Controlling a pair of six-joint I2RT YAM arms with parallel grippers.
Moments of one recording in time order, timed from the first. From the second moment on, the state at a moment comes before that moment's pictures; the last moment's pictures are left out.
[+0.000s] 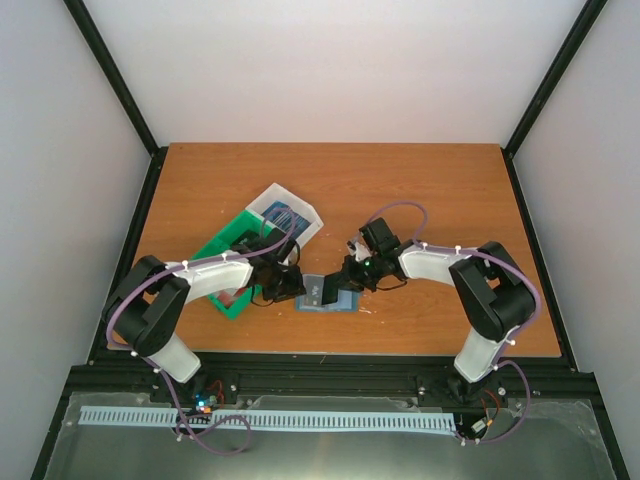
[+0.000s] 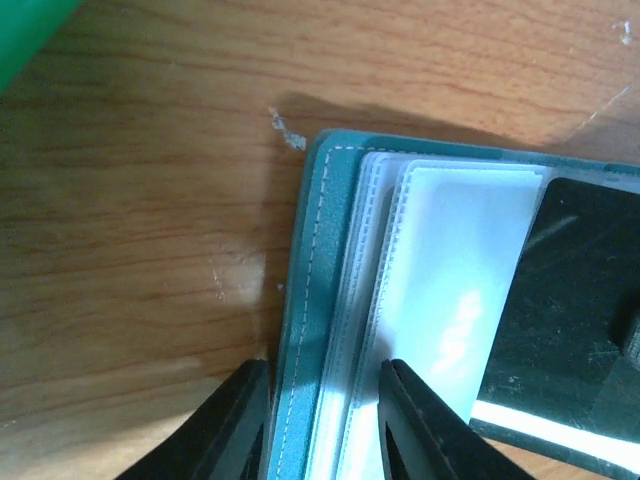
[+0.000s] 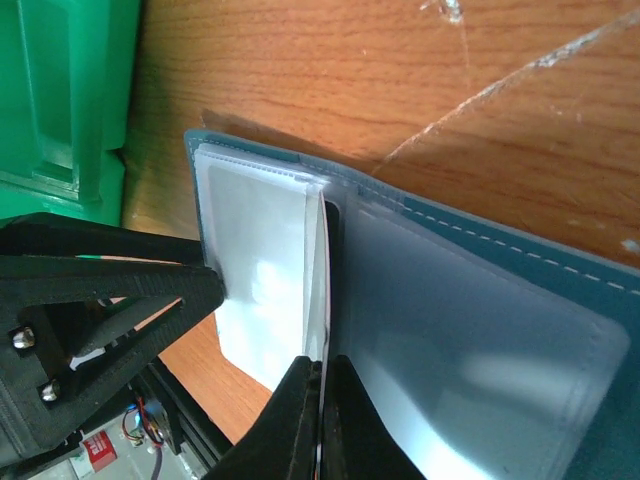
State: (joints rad) left arm -0.64 1.59 0.81 -0.42 0.27 -0.84; right arm 0.58 1.73 0.87 -0.21 -0.66 0.74
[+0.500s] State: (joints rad) left arm -0.65 1.60 0.81 -0.42 0.25 -0.85; right arm 0.57 1.79 0.86 -0.13 -0.74 0.73
